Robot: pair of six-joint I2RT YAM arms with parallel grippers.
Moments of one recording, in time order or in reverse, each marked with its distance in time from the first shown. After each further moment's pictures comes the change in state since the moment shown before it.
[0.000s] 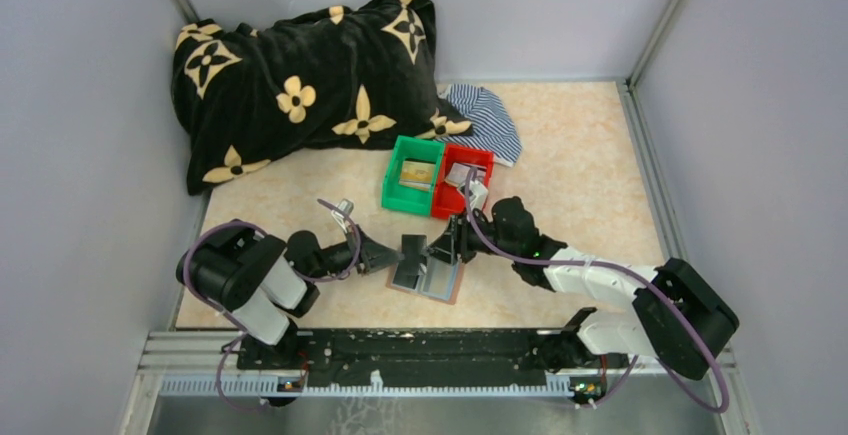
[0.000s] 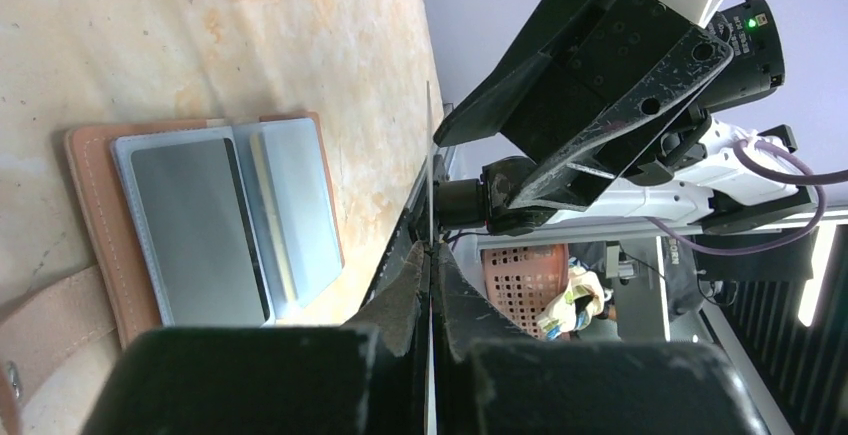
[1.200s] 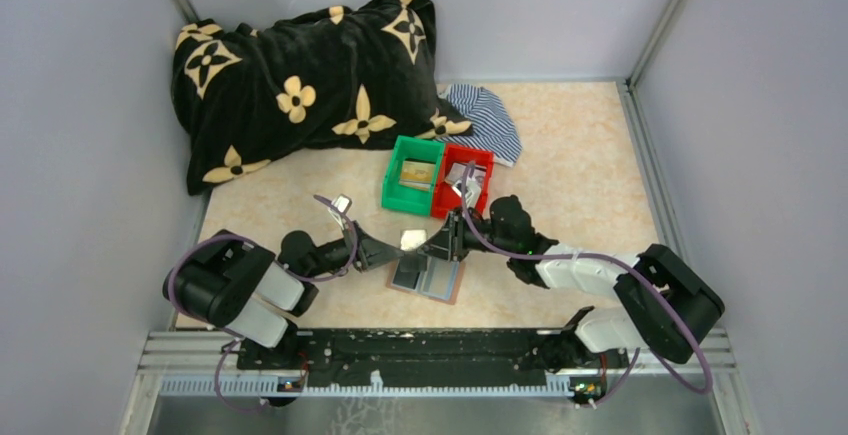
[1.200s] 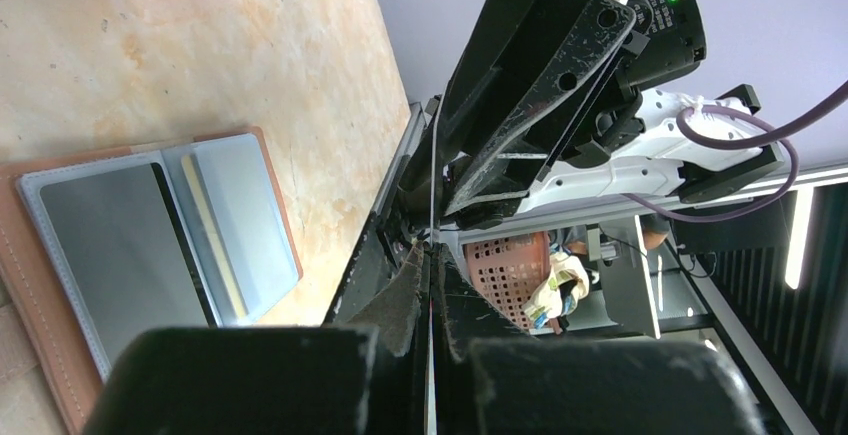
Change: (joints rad) left arm 0.000 -0.100 0.008 0.000 0.032 -0.035; right arm -0.001 0.097 -0.001 0.192 -0.109 0.105
